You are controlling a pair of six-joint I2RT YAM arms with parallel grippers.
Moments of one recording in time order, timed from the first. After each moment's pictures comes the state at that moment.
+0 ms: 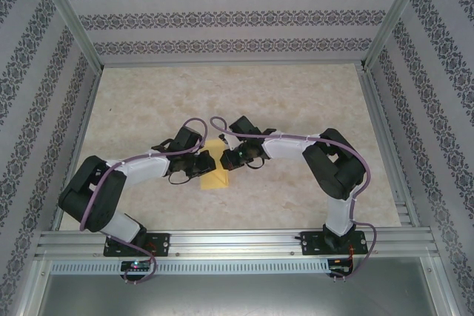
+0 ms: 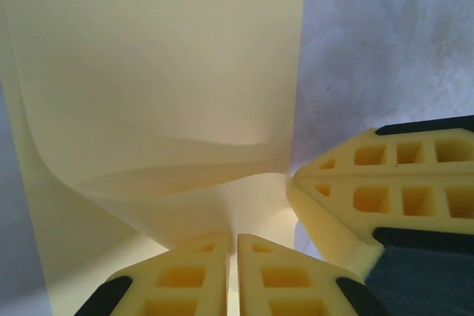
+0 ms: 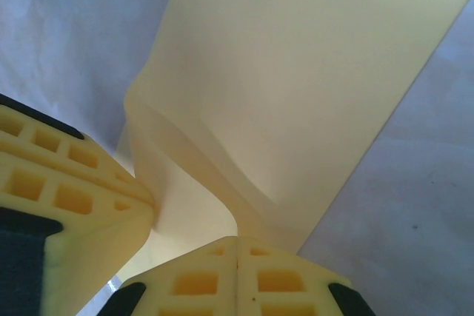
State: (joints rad) left arm -0.54 1.52 0.69 -0.19 0.38 -0.85; right arm 0.74 1.89 1.10 -0.27 -0.44 0.29
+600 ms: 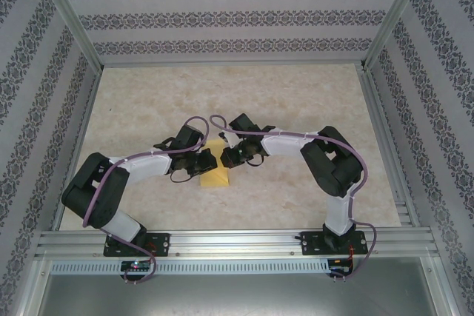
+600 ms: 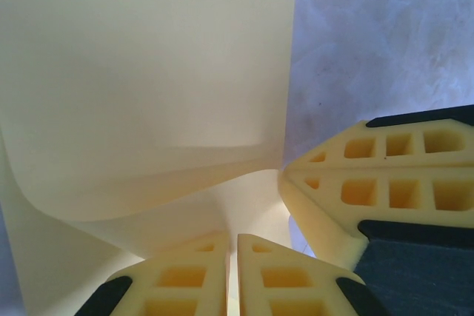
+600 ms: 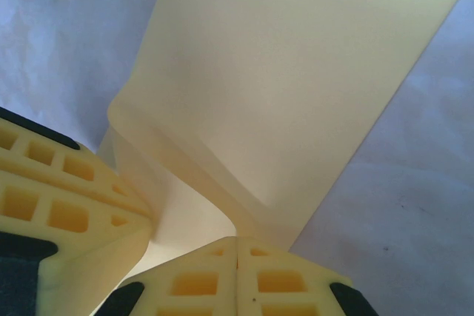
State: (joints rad) left arm -0.54 1.55 0.71 -0.17 0.38 -0.85; right arm 0.72 1.92 1.14 -0.30 -0.43 0.26
